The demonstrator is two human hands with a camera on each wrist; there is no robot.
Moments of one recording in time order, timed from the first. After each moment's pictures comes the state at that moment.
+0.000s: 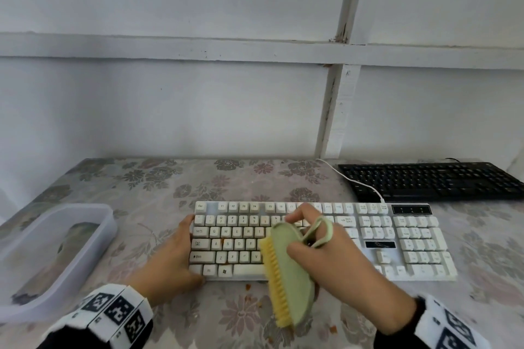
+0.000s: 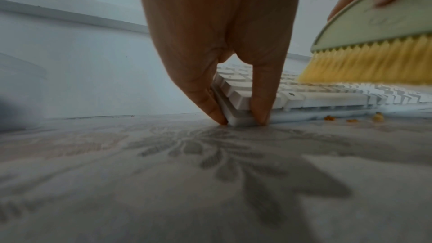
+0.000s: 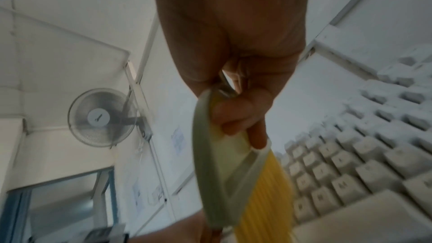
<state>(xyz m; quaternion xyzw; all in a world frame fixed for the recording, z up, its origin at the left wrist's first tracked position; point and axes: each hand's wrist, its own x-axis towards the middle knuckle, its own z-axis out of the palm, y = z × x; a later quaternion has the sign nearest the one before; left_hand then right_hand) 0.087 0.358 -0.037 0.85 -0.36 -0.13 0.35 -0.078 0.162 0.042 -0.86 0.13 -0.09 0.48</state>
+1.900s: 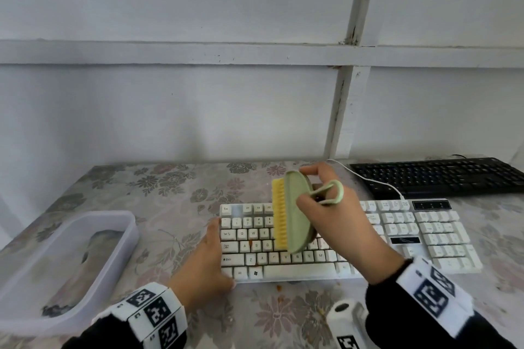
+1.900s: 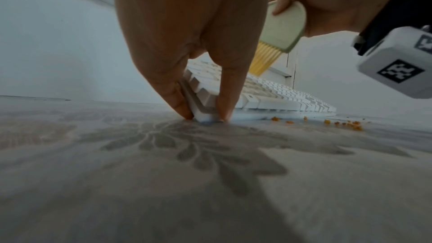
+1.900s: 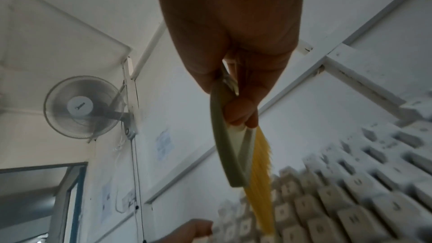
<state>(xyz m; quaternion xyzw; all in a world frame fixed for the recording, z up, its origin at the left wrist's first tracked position) 0.086 0.360 -0.033 0.86 -0.35 -0.17 0.33 -0.032 0.187 0.060 -0.84 0.16 -0.24 0.46</state>
